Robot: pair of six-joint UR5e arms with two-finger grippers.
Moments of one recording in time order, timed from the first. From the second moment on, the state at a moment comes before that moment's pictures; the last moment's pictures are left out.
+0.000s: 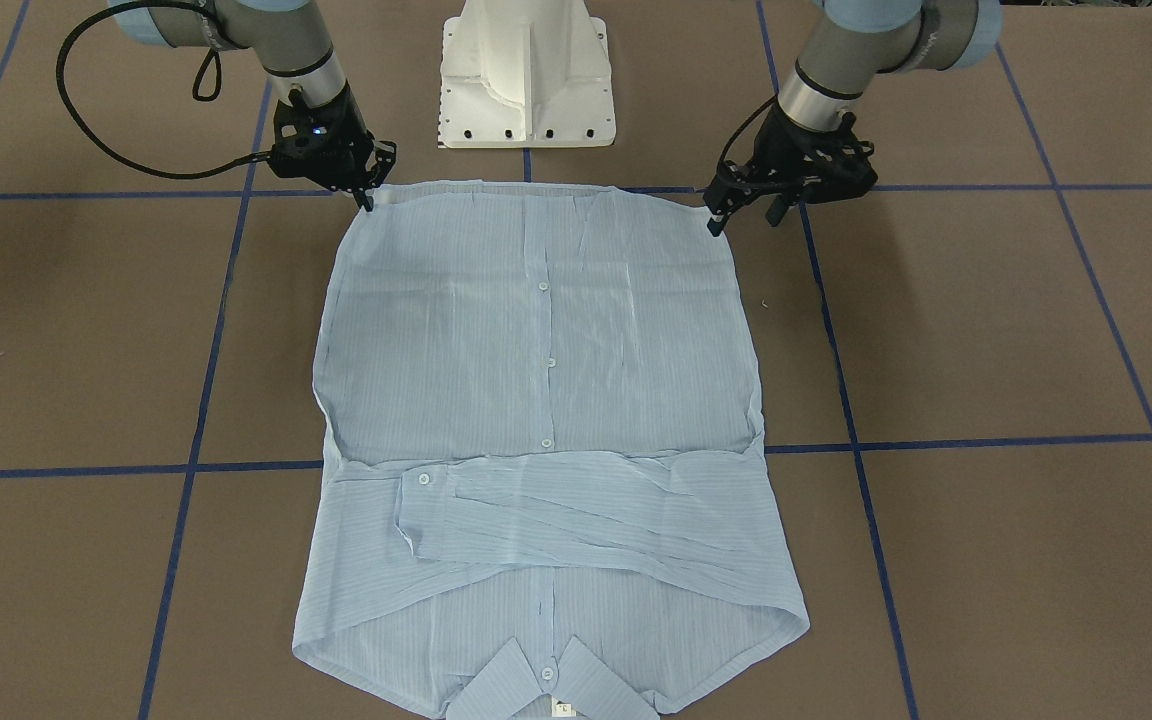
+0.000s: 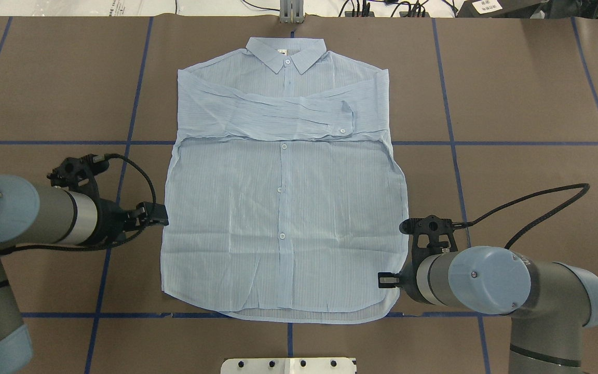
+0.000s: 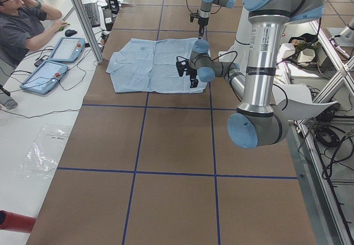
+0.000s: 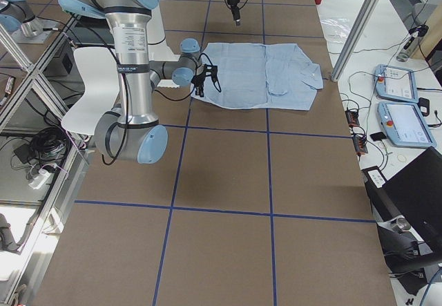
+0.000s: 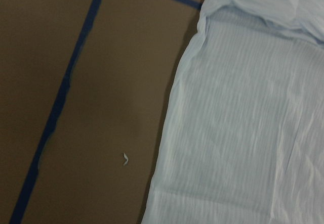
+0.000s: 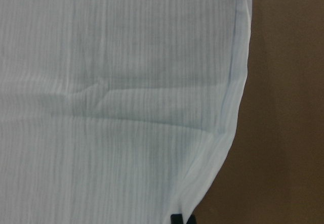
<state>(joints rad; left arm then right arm) -0.42 -1.68 -2.05 -1.97 -1.76 -1.67 0.27 -1.43 2.09 -1.36 1.66 1.40</state>
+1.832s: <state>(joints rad) -0.28 -1.72 -1.95 -1.91 -1.69 -1.73 0.27 -1.40 2.08 -1.36 1.66 1.40</state>
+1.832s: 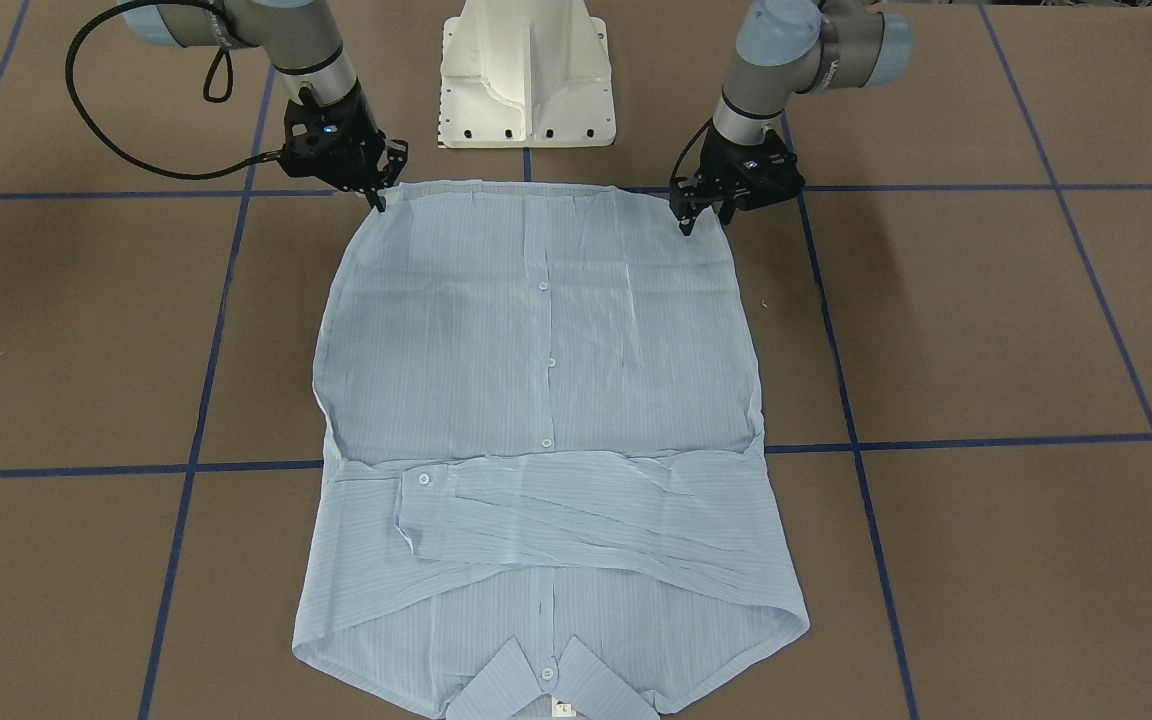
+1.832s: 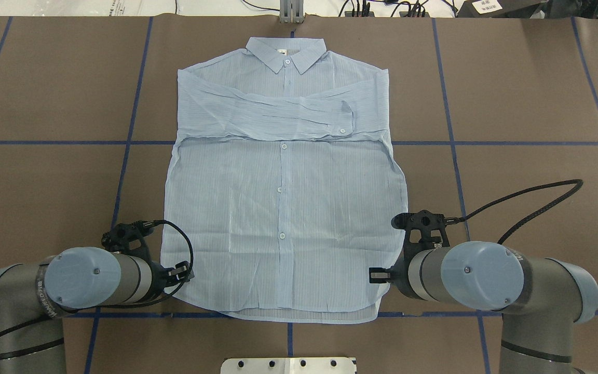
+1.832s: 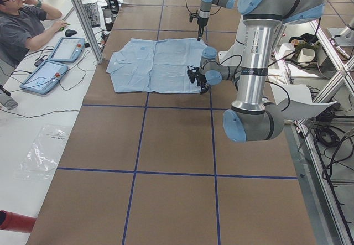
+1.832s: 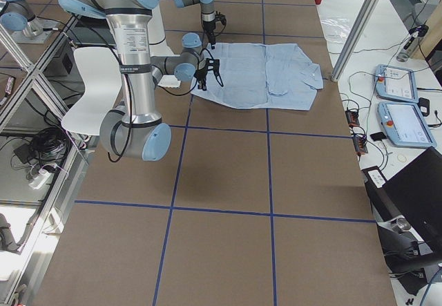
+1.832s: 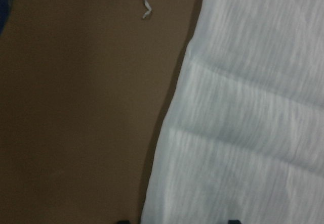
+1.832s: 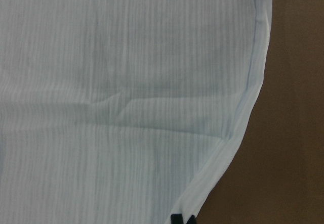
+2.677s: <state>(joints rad) -0.28 -1.73 -1.97 -1.87 -1.69 -1.73 0.28 -1.40 2.08 -1.36 1.66 1.40</state>
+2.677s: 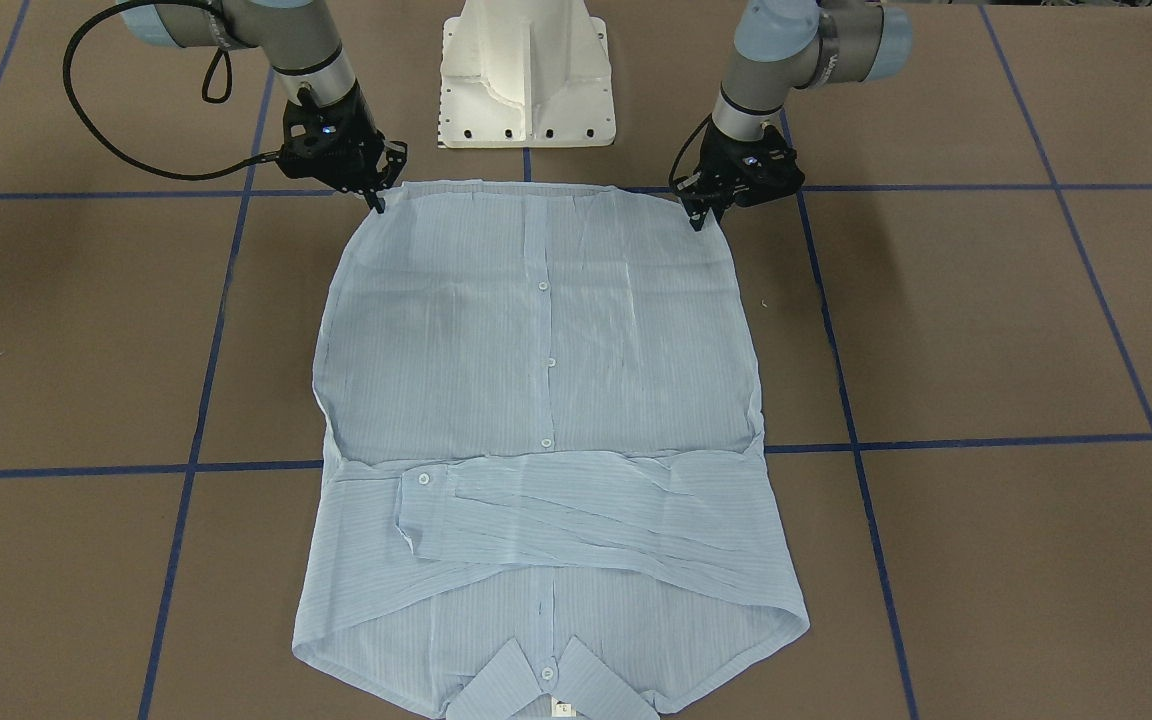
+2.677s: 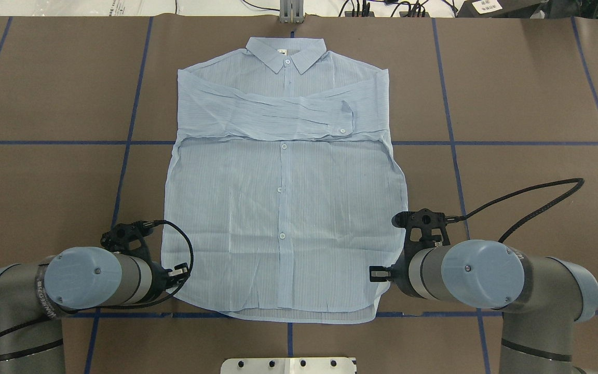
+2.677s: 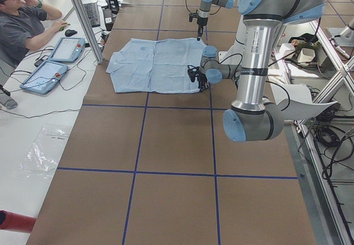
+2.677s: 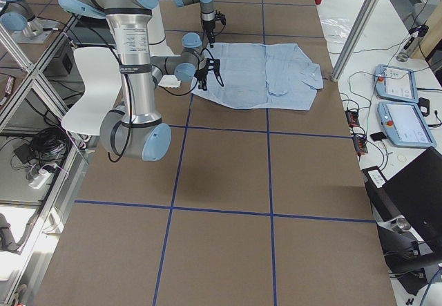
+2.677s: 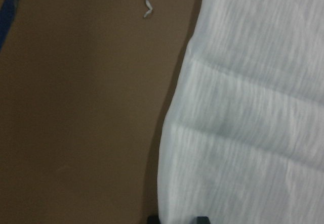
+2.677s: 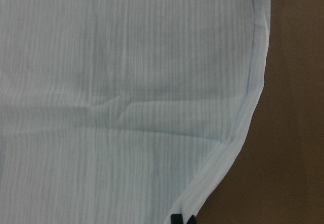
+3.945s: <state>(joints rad) -0.30 -1.72 -2.16 -1.69 -1.70 -1.67 0.35 -1.39 2.13 -1.36 1.70 1.40</state>
